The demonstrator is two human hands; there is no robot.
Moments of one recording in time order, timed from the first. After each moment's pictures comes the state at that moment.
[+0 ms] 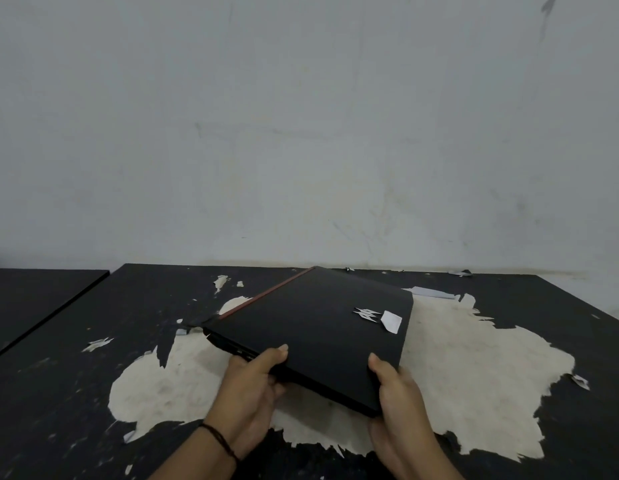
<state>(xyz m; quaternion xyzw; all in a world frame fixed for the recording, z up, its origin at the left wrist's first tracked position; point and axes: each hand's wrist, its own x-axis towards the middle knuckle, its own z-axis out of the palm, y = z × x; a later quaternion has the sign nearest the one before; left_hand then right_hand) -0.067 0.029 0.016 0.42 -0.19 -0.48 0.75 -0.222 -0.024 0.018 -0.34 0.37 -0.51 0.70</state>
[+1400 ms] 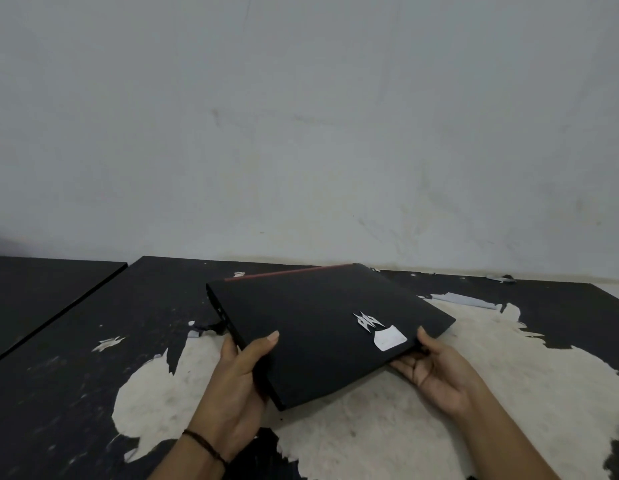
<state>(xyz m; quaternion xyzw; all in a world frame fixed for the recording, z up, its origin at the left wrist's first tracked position) -0.033 0.017 0.022 0.39 -0.16 -0.43 0.80 -0.238 -0.169 -0.006 -0.28 0.28 -0.39 0.83</state>
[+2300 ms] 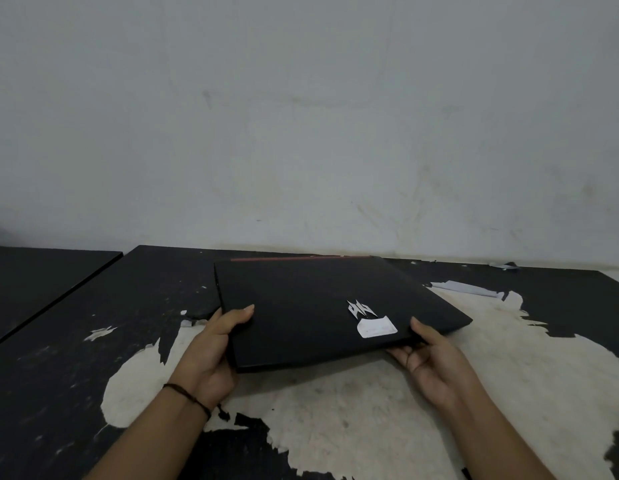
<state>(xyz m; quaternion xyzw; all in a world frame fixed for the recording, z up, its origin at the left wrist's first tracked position) 0.001 0.000 0.029 0.42 -0.12 -0.50 0.75 -0.231 -0.162 -0.006 -0.26 0.25 -0.47 0.81</state>
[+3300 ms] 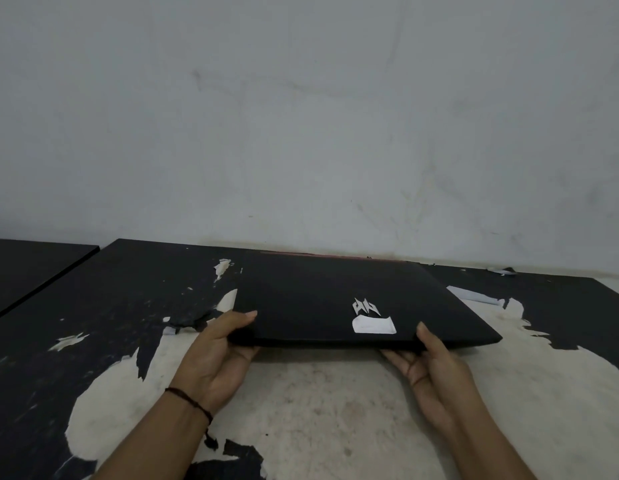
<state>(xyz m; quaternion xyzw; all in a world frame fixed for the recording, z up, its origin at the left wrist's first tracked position) 0.019 -0.040 0.007 0.32 -0.09 -0.51 0.80 -0.218 -0.158 -0.008 -0.29 0.29 -0.53 0.74</state>
